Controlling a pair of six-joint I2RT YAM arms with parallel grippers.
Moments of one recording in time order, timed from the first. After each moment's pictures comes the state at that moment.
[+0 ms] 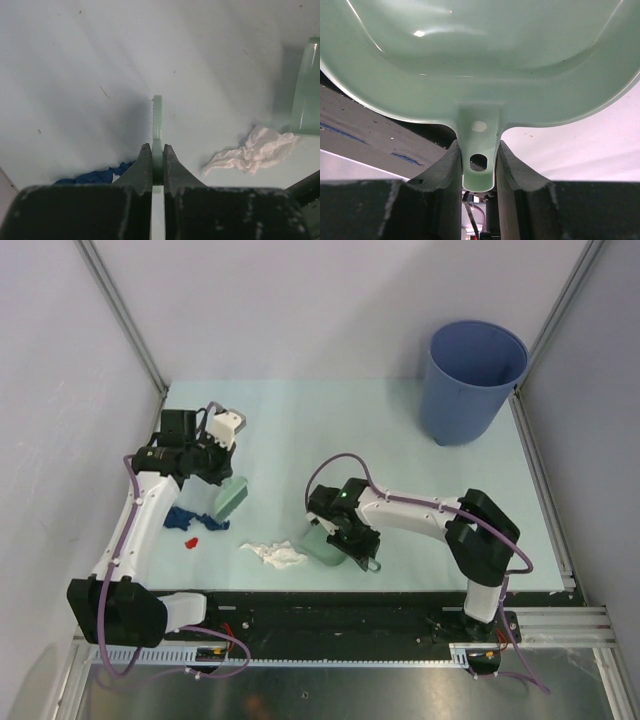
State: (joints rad) left arm -0.06 1.23 1.19 -0.83 0.32 0.44; right arm 1.03 1.81 1.34 -1.10 -0.01 0.10
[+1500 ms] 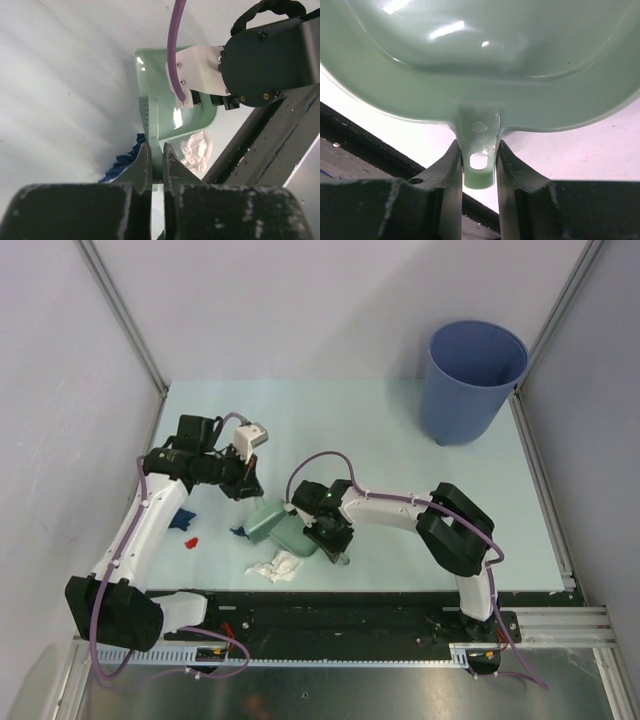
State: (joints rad) left arm -0.17 1.22 1.16 -0.94 0.64 0.42; right arm 1.03 1.97 1.41 -0.84 -0.07 0.13
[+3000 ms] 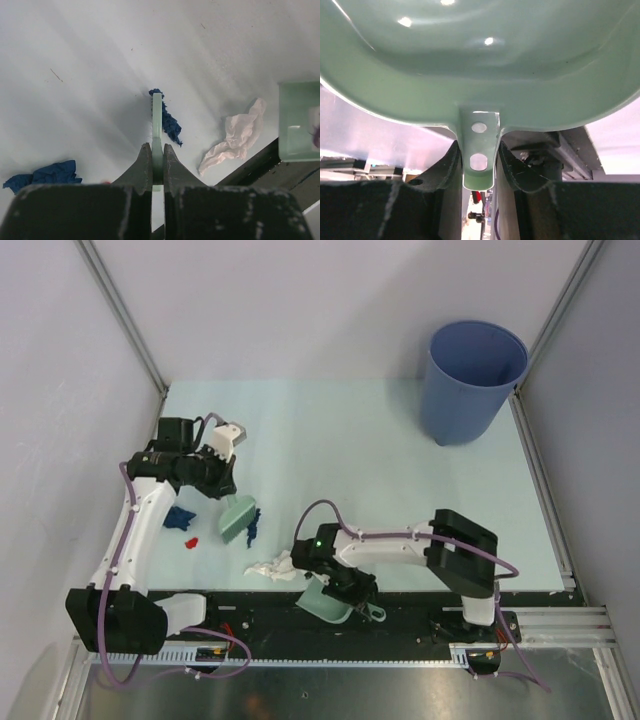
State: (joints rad) left arm -0.03 1.19 1.17 -0.99 0.44 0.45; right arm 1.32 1.86 1.29 -1.24 -0.17 0.26
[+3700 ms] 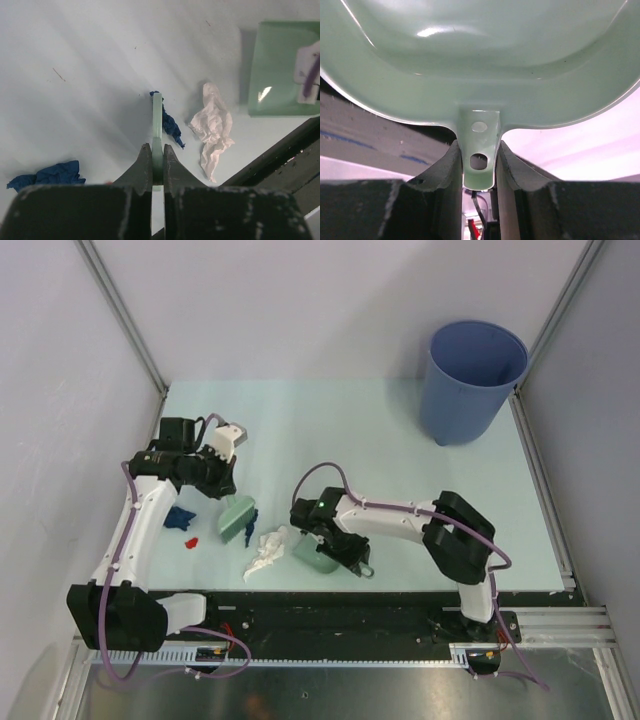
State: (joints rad) left arm -0.03 1.21 1.16 -0.97 0.42 0.47; right arm 1.11 1.97 1.47 -1.18 0.05 0.17
